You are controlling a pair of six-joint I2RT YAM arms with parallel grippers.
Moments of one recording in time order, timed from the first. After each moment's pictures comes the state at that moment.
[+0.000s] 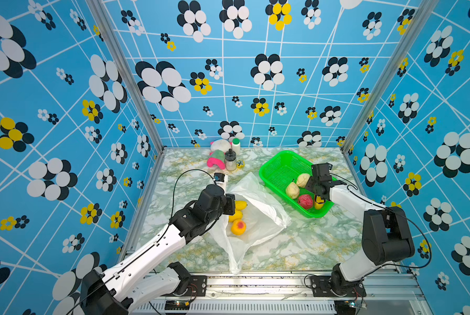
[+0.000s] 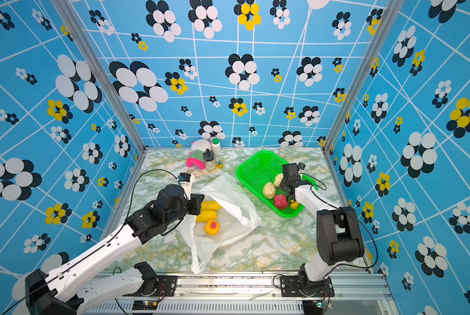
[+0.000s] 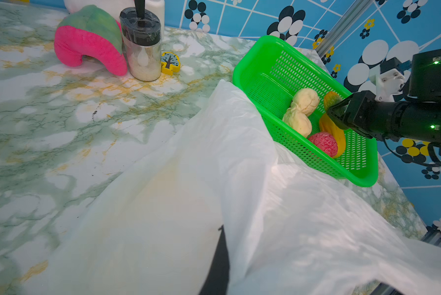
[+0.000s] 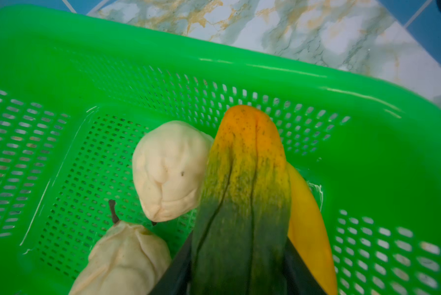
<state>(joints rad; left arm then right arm) -0.69 1.01 0.86 -0.39 -0.10 -0.51 0.16 1.63 1.03 -0.33 0.32 0.56</state>
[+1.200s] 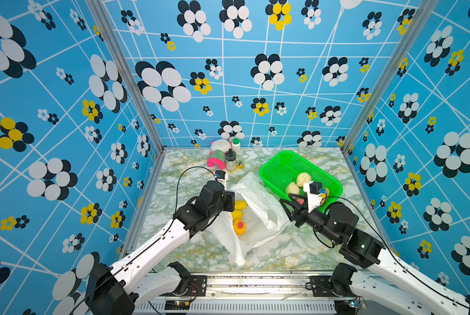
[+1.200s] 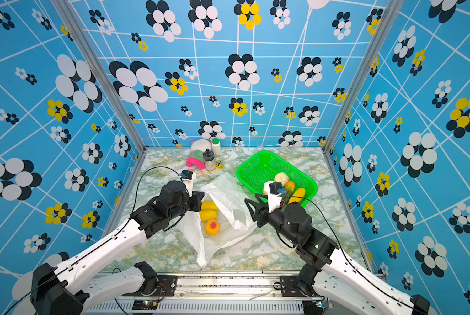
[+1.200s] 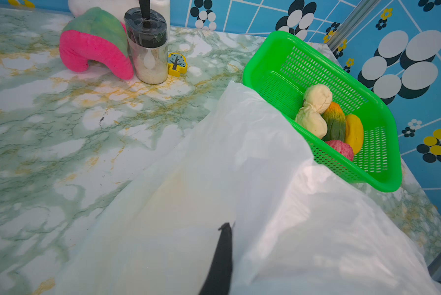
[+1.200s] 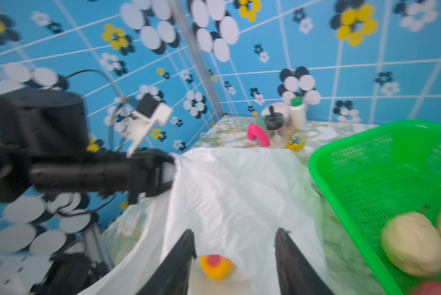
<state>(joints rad) -0.63 1.09 0.86 -0.34 -0.07 -0.44 0.93 0.70 0.65 -0.05 0.09 0.31</state>
